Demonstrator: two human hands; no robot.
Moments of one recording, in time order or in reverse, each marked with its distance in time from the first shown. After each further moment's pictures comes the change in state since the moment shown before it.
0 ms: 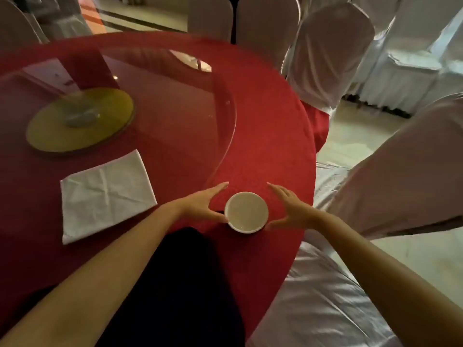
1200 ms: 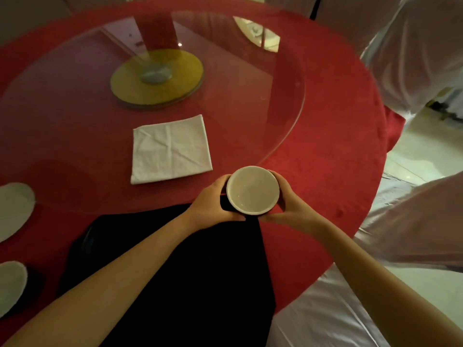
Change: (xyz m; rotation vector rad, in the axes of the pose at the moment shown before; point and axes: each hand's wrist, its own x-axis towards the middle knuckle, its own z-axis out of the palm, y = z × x) left_hand -0.111 -0.021 0.042 -0.315 0.607 -0.061; right_hand 0.013 -0.107 0.059 0.568 -0.162 -0.303
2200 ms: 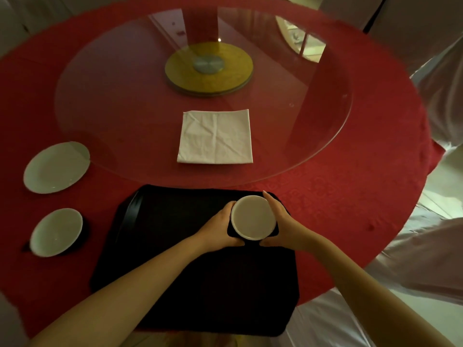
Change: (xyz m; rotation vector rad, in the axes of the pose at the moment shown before) left_hand -0.085 -0.067 0.007 -0.025 -0.057 -0.249; right_hand 0.010 -0.002 0.082 -0.436 -0.279 0.109
